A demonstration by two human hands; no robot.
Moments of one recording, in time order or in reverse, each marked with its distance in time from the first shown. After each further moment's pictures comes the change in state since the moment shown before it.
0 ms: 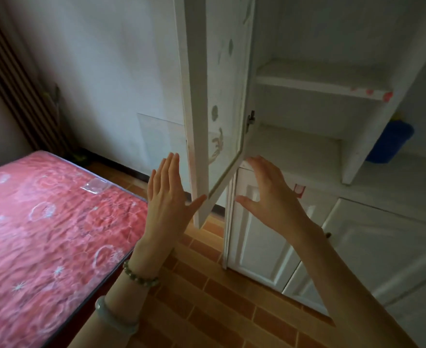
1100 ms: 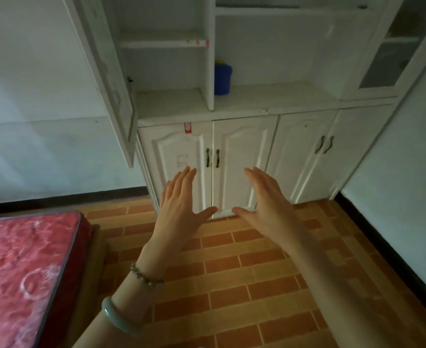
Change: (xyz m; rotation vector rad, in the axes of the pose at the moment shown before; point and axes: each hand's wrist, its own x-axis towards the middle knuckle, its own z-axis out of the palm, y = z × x) left_hand -0.217 0.060 -0.115 -0.433 -0.476 0.462; right_hand -0.327 -0.197 -0.022 -0.287 0.185 0.651
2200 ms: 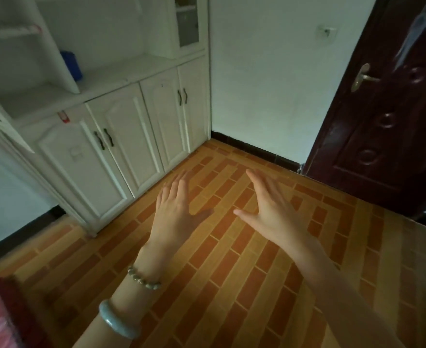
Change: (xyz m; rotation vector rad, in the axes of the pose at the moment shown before) left_hand -0.306 0.034 -0.132 -0.245 -0.351 0.569; right_hand -0.406 -0.243 -0.006 -0.144 0.274 0.688
